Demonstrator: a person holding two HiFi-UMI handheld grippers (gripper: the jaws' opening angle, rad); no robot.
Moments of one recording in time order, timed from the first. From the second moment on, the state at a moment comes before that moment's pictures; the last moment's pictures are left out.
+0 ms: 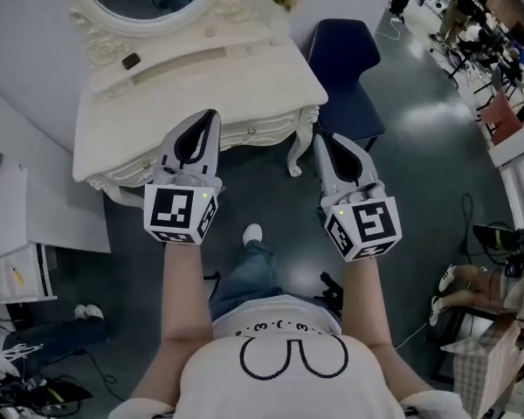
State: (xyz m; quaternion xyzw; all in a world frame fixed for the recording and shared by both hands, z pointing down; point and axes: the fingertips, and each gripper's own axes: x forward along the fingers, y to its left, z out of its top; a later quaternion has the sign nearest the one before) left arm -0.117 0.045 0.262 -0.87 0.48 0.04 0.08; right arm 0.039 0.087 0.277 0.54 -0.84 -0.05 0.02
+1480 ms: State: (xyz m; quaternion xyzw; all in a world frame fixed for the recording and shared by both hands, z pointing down) left arm -0.037 -0.358 0.397 -0.86 0.51 -0.03 -0.09; right arm 0.125 -0.332 0.390 0.54 -0.83 0.07 0.11
